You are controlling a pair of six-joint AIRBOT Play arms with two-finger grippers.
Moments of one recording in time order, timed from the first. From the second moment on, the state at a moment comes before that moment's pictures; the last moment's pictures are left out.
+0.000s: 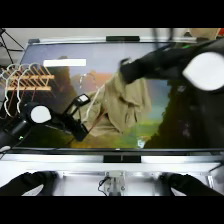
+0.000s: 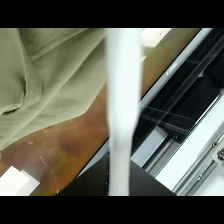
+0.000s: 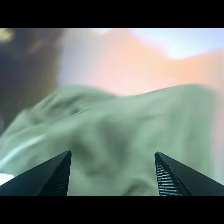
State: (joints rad) left arm -0.52 -1.05 0.96 1.15 -1.23 -1.12; right arm 0.54 -1.17 1.75 -1.63 1.25 1.74
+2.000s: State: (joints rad) left arm -0.43 -1.17 1.05 1.26 -1.09 -0.88; right arm 0.27 -1.48 1.74 -1.26 1.69 0.42
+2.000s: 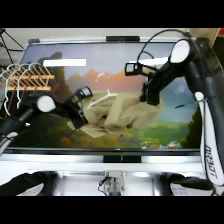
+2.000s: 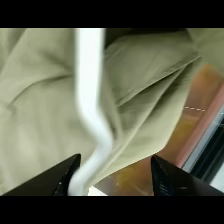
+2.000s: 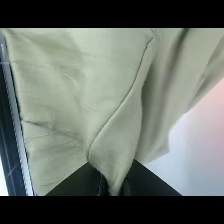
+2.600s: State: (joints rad) left arm -0.08 -1.05 1.10 1.17 -1.19 -1.03; right arm 0.27 -1.31 1.74 -1.31 1.71 0.61
